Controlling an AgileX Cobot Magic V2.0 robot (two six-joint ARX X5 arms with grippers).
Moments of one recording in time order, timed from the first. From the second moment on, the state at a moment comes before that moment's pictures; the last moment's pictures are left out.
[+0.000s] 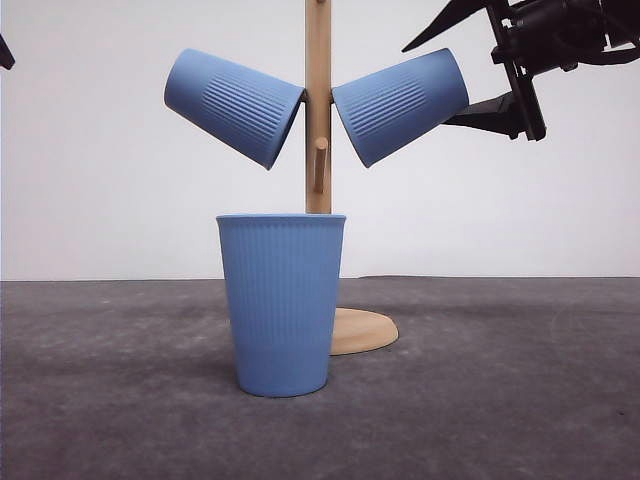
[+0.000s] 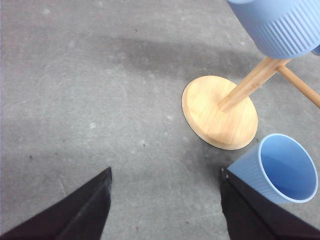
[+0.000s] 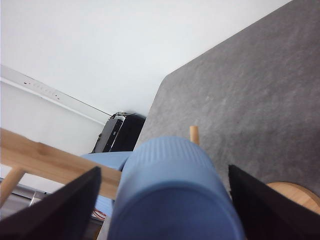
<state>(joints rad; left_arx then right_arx) -0.24 0.67 0.78 -0.70 0.16 -0.27 0.16 1.47 0.97 0.34 -0.79 0.89</state>
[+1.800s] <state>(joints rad) -0.51 1.28 0.98 -0.66 0.29 -0.37 0.11 1.00 0.63 -0.30 -0.75 0.41</state>
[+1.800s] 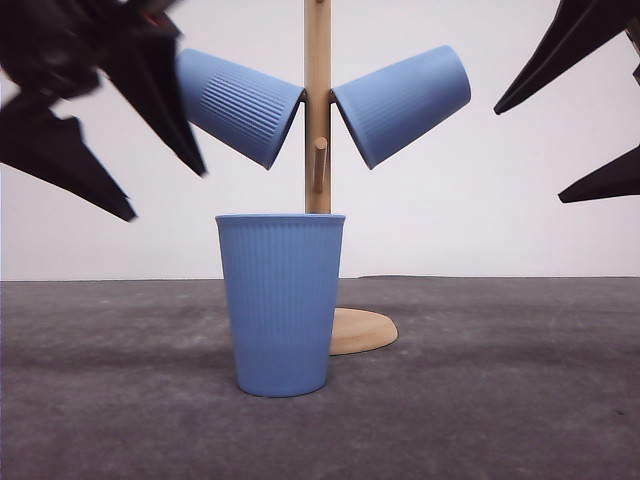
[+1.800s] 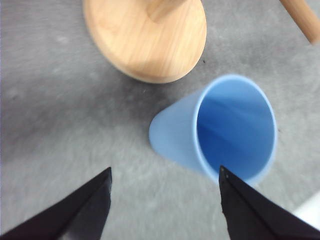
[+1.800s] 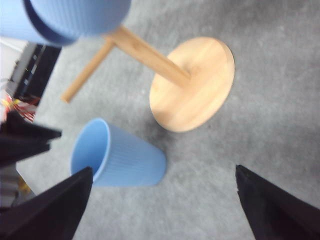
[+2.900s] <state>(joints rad) -0.66 1.59 1.13 -0.73 0.77 -0.34 0.43 0.95 0.63 -0.54 -0.91 0.00</state>
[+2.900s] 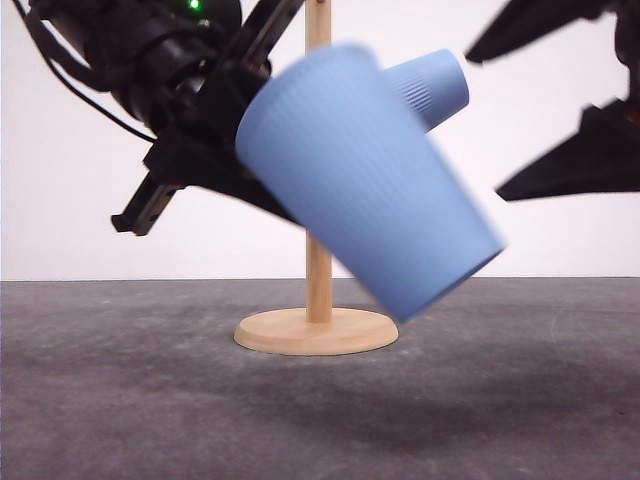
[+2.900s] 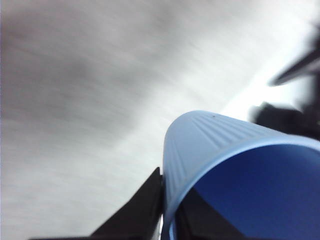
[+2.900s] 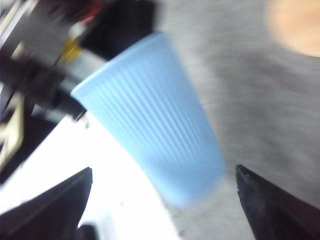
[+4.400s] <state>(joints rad) -0.75 1.59 1.27 -0.80 0.88 -0.30 0.63 0.78 0.63 -0.73 -0.73 0.00</state>
